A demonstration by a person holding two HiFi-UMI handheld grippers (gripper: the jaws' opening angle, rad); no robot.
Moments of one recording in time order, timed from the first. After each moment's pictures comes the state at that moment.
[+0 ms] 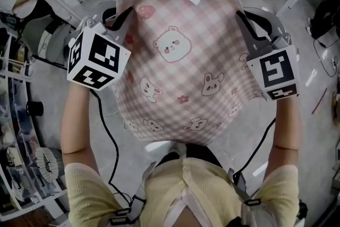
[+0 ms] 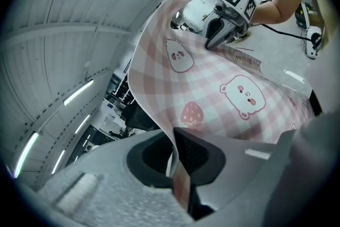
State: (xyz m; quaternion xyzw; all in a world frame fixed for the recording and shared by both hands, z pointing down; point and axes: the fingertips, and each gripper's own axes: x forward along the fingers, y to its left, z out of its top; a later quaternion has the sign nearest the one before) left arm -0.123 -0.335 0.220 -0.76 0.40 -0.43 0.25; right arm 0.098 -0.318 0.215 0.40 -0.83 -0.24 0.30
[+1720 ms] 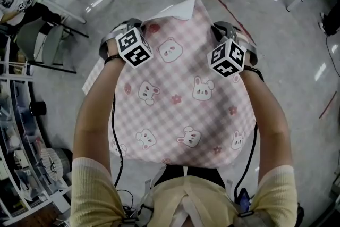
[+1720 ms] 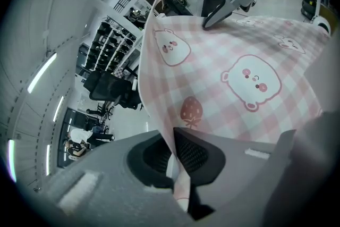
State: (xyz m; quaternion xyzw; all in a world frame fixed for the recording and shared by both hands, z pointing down) left arm -0.113 -0.512 0.517 -0.71 0.33 -0.60 0.15; right arm 0.111 -0.501 0.525 0.38 -0.81 -0.16 0.42
